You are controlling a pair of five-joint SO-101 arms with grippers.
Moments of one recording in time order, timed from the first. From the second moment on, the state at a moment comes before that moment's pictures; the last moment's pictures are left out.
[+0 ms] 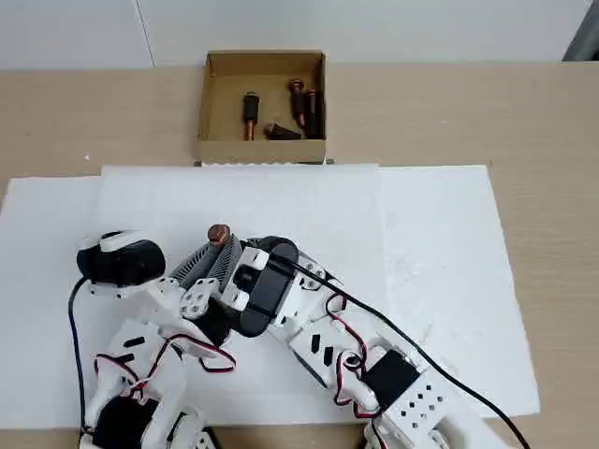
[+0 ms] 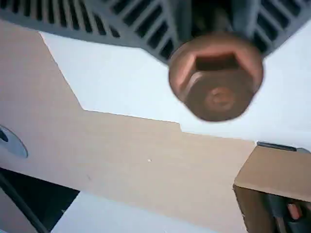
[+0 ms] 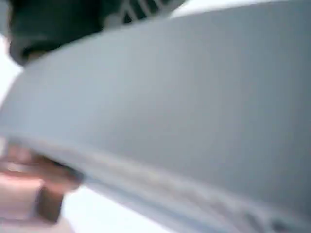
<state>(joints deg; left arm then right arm) 16.6 -104.0 78.5 52.2 34.8 -45.7 -68.3 74.3 17.1 18.5</state>
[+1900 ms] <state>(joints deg) -2.5 -103.4 95.2 50.8 11.4 -20.1 -24.6 24.9 41.1 -10.4</state>
